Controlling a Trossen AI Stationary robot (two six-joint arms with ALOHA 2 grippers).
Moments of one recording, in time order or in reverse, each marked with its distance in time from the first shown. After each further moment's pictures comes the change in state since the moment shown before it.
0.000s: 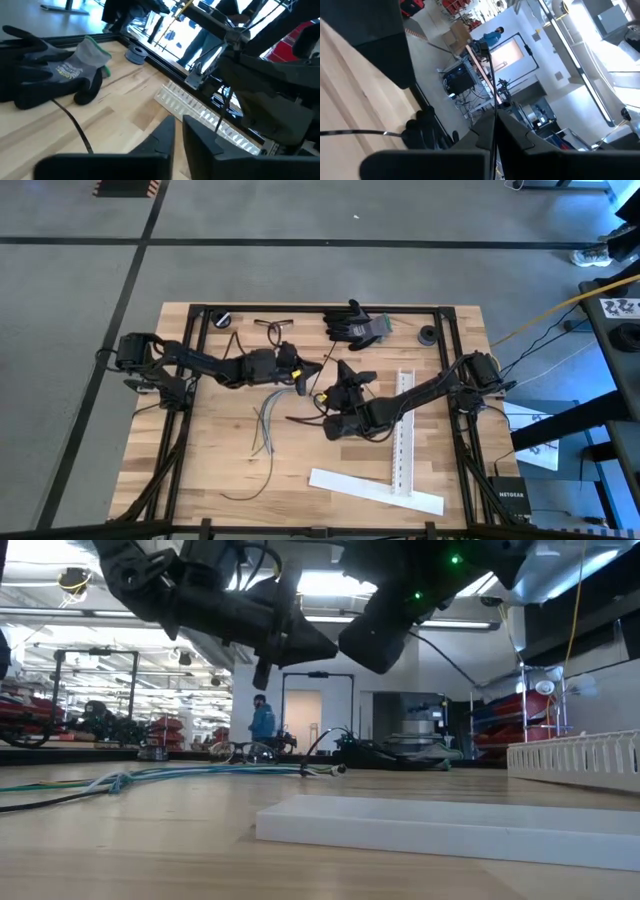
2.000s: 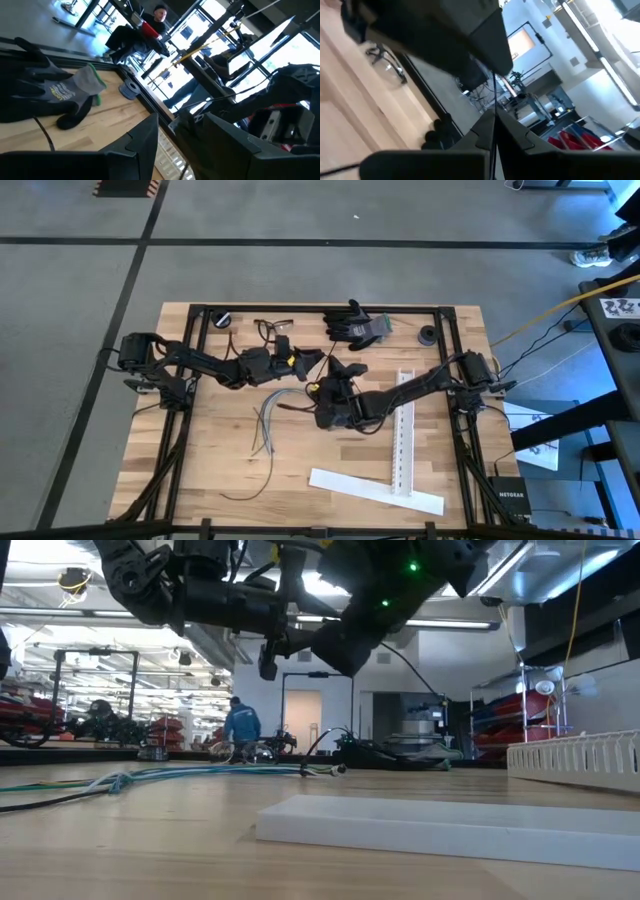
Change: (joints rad) left arm 0.003 0.020 0.001 0.217 -0.141 -0.229; right arm -0.065 0.058 0.063 0.107 -0.090 0.000
